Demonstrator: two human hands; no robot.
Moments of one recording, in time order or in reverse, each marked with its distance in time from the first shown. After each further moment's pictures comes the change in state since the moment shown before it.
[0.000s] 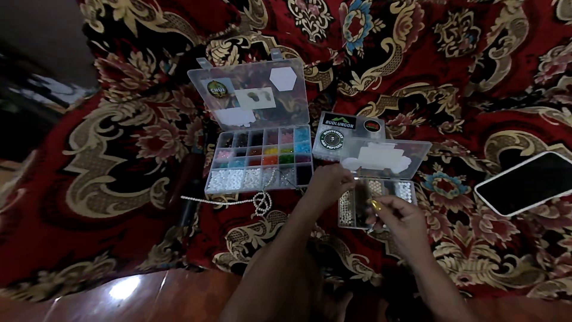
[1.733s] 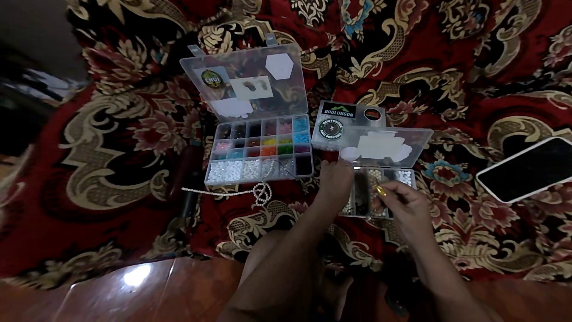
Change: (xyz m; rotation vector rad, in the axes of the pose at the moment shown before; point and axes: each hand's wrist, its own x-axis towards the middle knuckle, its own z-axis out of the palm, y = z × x) left_hand 0.008 0.040 0.023 0.441 -0.190 -0.295; right_hand 0.004 0.008 -0.007 0.118 0.010 -0.043
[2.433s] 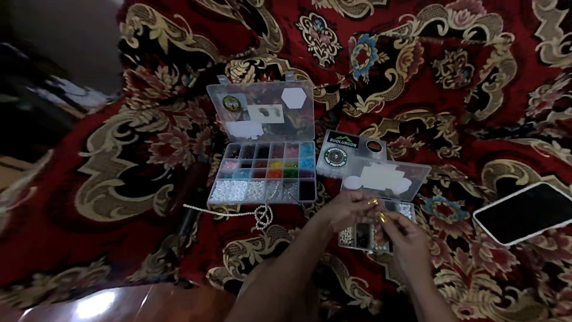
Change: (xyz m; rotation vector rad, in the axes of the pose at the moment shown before) left_hand 0.007 -0.022 0.013 -1.713 -0.293 0.283; right_hand 0.001 -0.002 0.012 -0.098 0.178 0.076
